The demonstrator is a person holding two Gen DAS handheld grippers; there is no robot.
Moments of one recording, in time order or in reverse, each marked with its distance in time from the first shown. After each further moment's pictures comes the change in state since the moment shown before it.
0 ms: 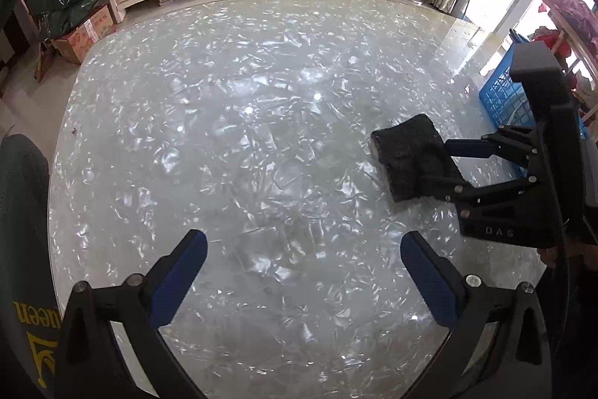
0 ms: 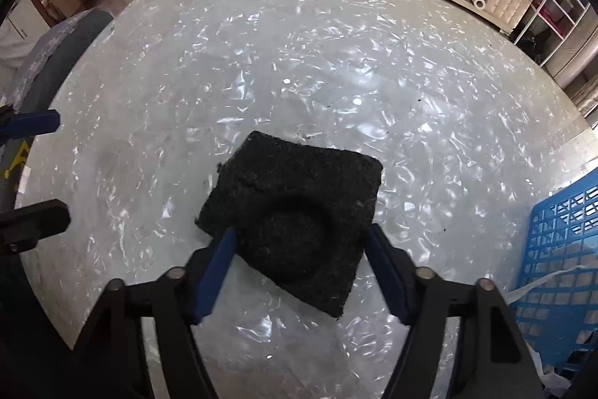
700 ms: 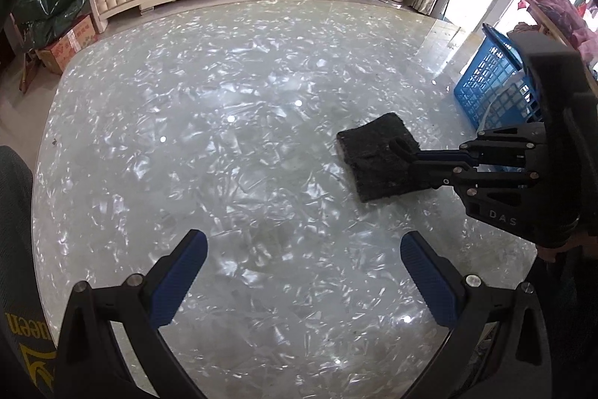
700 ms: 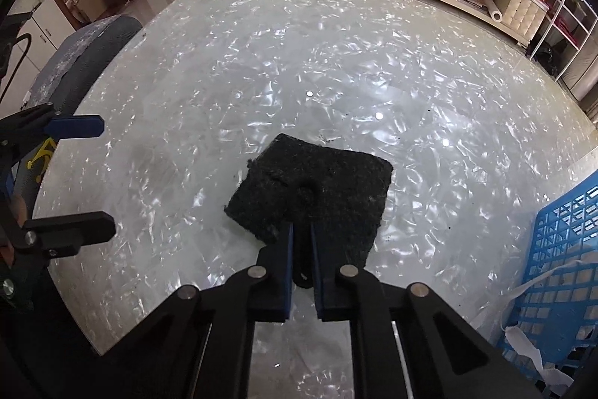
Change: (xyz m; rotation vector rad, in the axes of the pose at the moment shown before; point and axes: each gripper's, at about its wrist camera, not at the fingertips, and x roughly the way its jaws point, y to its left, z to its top) left arm 0.000 -0.018 -0.003 0.041 -0.034 -0.063; right arm -0.034 -0.011 -0.017 -0.035 -0.054 0.084
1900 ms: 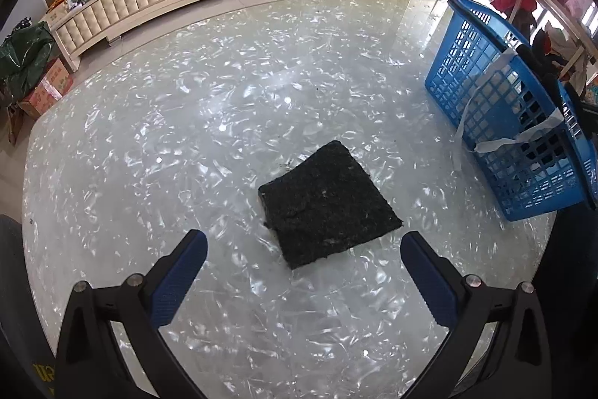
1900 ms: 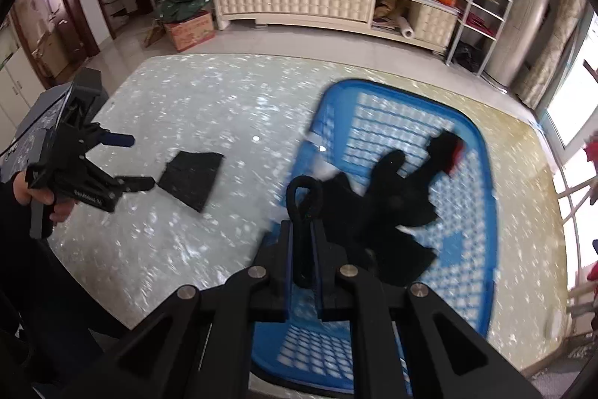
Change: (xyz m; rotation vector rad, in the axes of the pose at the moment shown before) left arm 0.035 -0.070 0.049 0.159 0.045 0.018; right arm -0.174 -0.104 -0.094 0.155 -0.176 -0.175
